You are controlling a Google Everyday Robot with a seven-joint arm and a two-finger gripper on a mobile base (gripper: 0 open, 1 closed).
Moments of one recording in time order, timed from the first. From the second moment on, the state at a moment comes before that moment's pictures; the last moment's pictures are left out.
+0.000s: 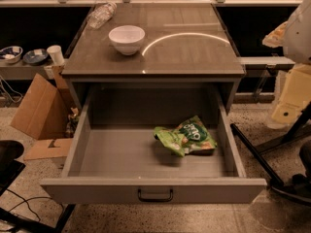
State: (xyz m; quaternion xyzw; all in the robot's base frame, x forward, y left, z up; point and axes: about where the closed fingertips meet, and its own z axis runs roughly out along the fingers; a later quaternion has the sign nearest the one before) arm 0.438 -0.216 0.977 -0.60 0.78 -0.04 0.16
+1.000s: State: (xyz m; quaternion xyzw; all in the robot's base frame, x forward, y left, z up) arm 0.469 -0.193 0.894 -0.64 0.74 0.00 0.19
